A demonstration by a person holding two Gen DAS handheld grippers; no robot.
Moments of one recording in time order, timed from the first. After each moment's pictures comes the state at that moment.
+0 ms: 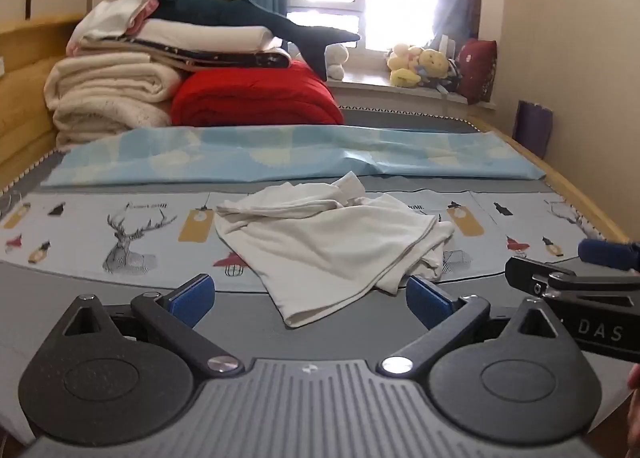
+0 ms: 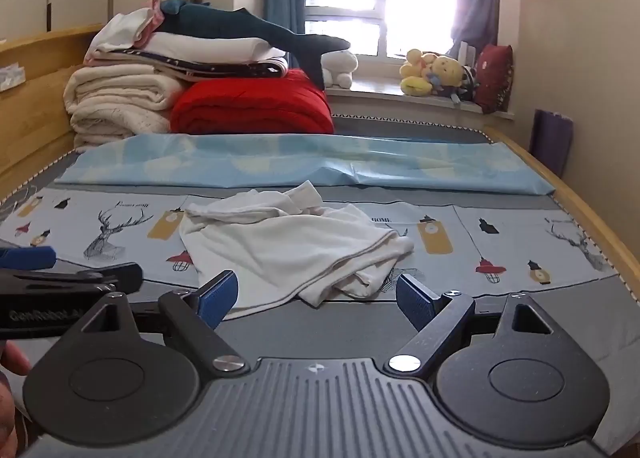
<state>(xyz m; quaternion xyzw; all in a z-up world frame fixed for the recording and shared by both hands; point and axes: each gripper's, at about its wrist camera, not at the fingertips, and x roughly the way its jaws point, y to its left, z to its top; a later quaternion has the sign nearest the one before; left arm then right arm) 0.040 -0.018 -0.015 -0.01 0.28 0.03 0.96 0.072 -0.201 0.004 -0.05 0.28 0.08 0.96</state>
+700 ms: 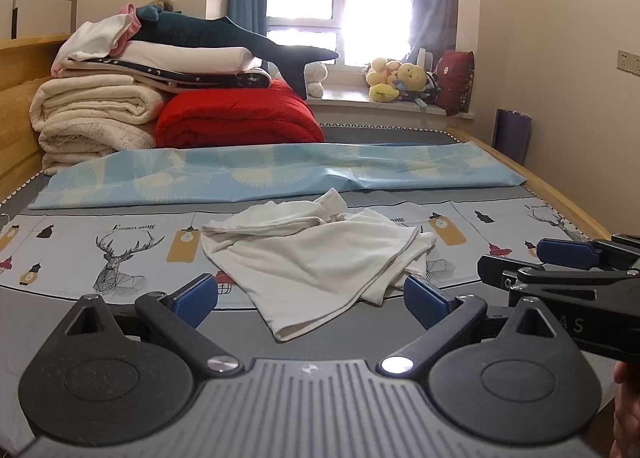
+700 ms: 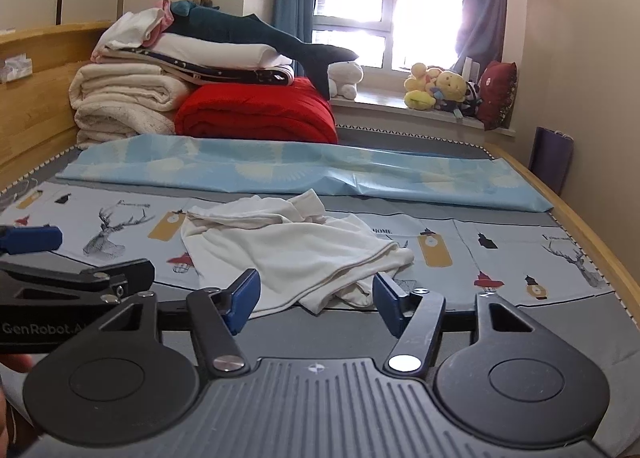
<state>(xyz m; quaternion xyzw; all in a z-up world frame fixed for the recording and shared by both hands) 0.026 -0.023 -0.008 0.00 0.25 0.00 0.97 0.061 -0.199 0.005 -0.05 0.24 0.09 0.97</state>
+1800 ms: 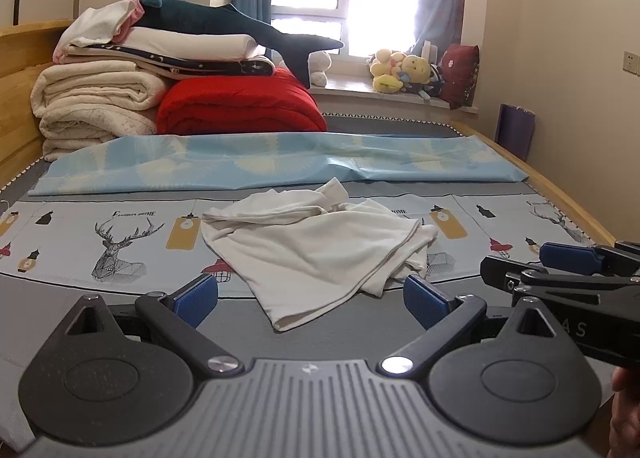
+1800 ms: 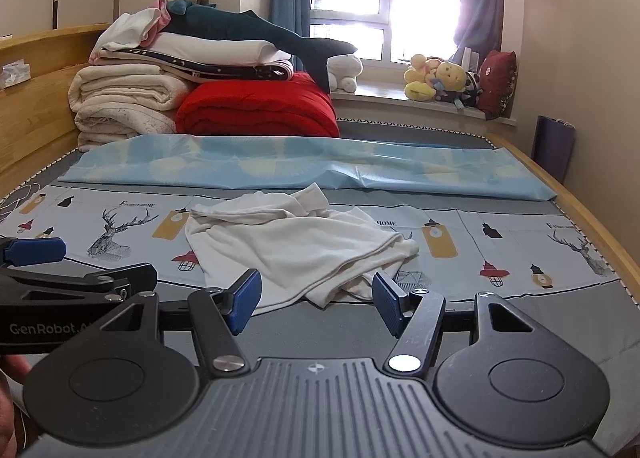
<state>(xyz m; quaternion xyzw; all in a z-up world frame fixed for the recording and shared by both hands) 0.037 -0.022 -0.007 -0.01 0.27 0.00 0.96 0.061 -0.195 0.003 -0.06 0.26 0.08 0.96</state>
